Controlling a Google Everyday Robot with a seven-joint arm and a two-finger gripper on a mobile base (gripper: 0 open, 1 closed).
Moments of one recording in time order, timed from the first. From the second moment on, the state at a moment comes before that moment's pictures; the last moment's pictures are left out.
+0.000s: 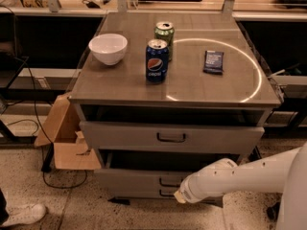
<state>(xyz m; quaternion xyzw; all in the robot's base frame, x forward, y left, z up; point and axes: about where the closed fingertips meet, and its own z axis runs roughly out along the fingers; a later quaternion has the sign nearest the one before) 0.443 -0.104 0.420 -0.33 0.92 0.13 0.14</state>
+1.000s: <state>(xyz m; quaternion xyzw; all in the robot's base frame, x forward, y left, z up) 0.497 -0.074 0.436 -0.32 0.92 0.14 0.19</state>
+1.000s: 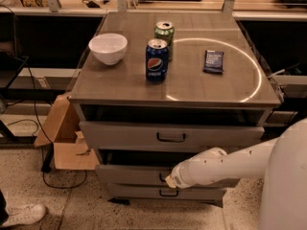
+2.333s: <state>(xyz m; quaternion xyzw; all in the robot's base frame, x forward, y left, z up) 0.533 -0.059 0.439 -0.31 0.91 0.15 0.25</state>
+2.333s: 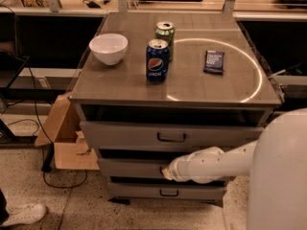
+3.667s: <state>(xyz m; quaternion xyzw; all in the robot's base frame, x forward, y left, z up) 0.418 -0.139 0.497 -0.20 0.96 0.10 0.17</state>
